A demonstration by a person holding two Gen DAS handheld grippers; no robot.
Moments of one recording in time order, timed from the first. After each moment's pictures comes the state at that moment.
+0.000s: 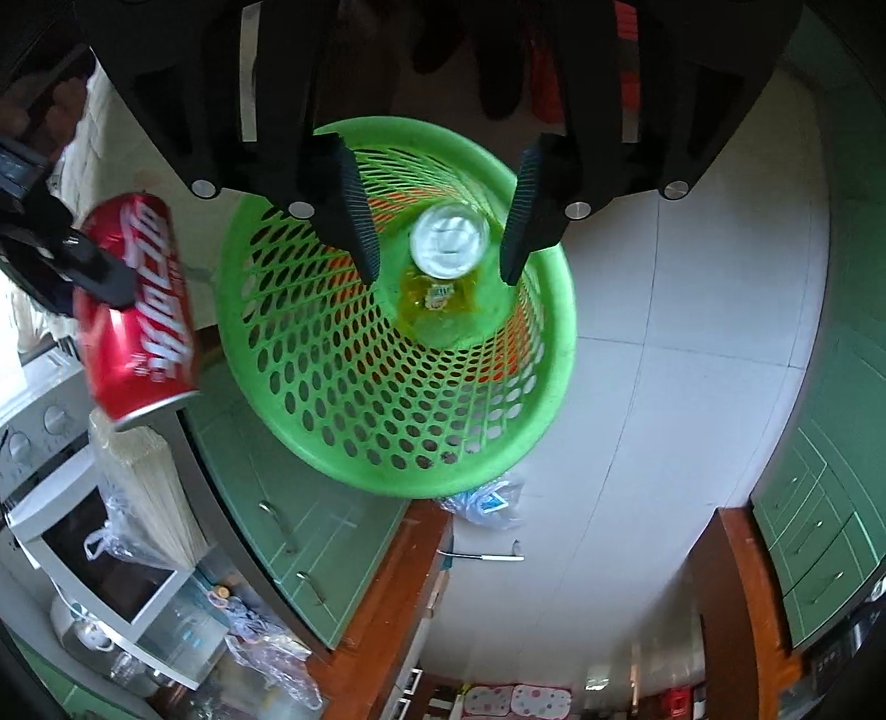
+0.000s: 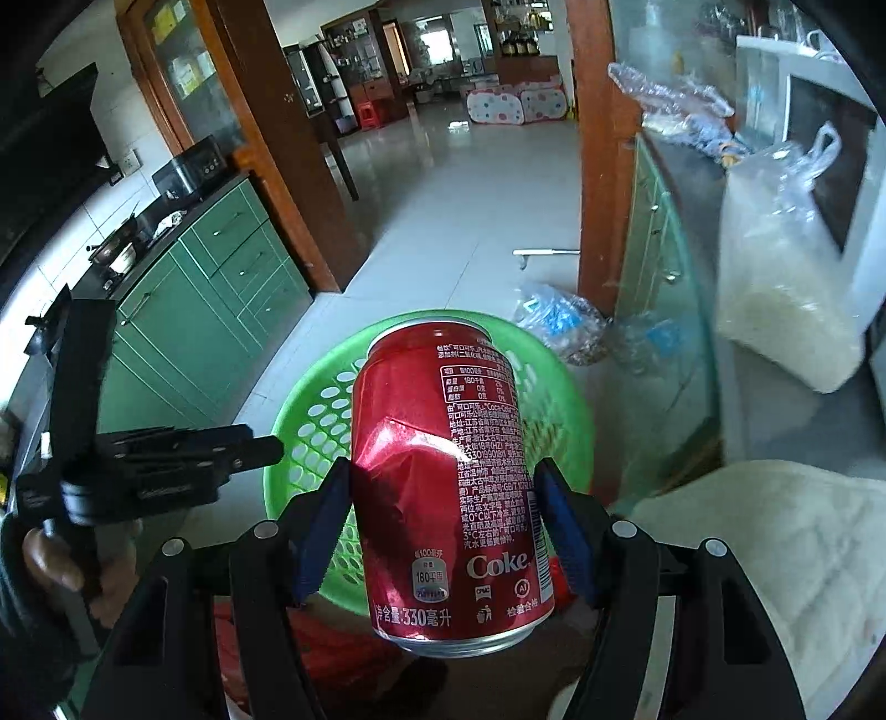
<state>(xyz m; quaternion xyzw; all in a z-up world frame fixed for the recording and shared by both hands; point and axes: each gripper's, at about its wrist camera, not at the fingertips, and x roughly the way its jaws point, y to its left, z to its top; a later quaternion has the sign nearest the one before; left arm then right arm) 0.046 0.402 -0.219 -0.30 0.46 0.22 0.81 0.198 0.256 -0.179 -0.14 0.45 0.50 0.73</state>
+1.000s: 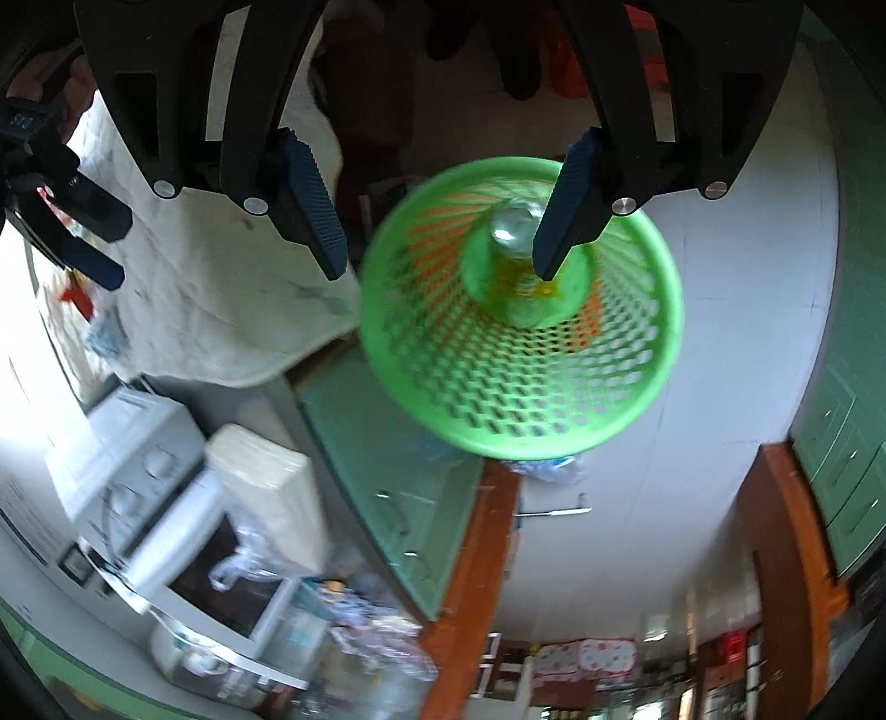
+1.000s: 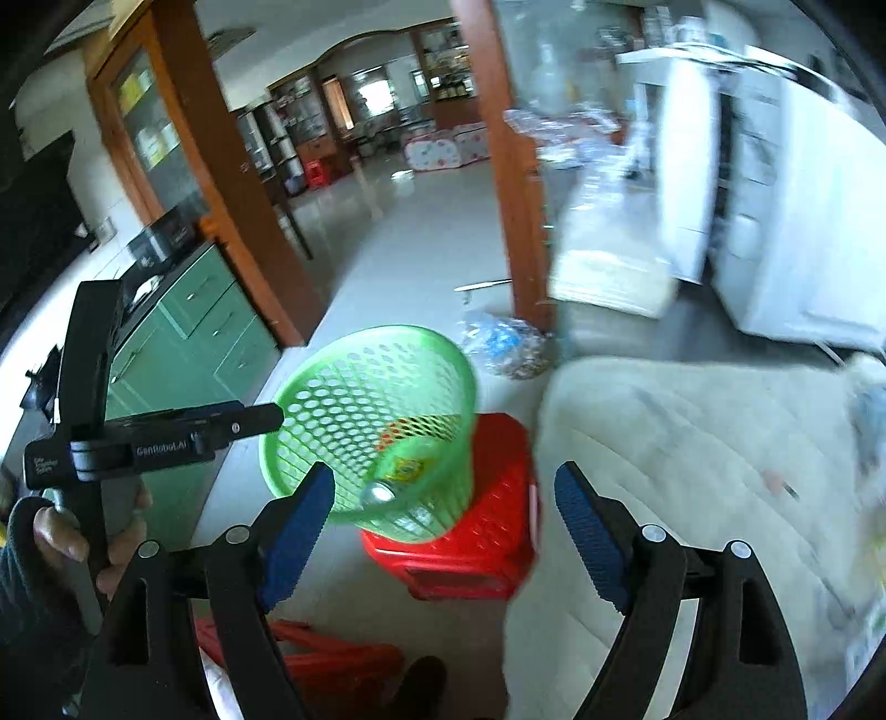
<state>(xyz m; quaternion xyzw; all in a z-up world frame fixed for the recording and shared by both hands) 0.066 0.300 -0.151 -0.25 0.43 0.16 0.86 0.173 0.085 -0.121 -0.07 0.42 0.44 0.79</state>
